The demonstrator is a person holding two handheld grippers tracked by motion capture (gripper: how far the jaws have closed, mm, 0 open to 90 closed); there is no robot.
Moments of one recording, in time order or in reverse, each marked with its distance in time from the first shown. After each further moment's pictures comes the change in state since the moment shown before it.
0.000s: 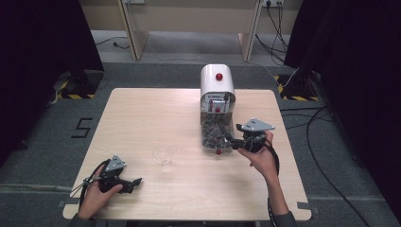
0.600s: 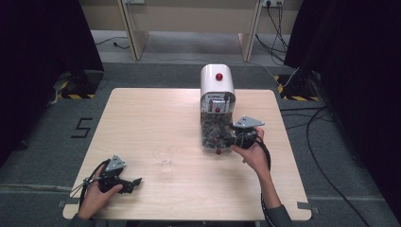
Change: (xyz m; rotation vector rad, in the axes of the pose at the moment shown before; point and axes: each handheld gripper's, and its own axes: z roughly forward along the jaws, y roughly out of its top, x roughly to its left) left arm 0.000 0.000 0.000 0.000 0.000 0.000; right arm 0.003 0.003 0.031 0.032 0.023 0.005
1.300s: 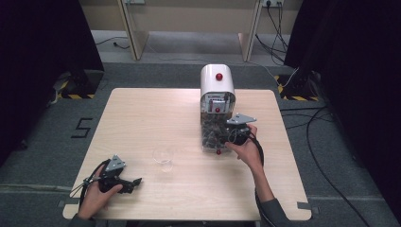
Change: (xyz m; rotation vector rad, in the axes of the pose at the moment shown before) left arm 0.000 0.000 0.000 0.000 0.000 0.001; right arm -0.002 0.002 0.027 0.035 0.018 0.015
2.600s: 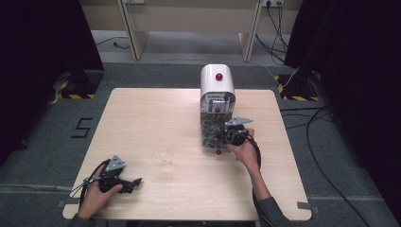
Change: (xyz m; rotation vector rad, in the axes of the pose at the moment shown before) left arm 0.000 0.000 0.000 0.000 0.000 0.000; right arm -0.006 -0.016 0.019 0.091 0.012 0.046
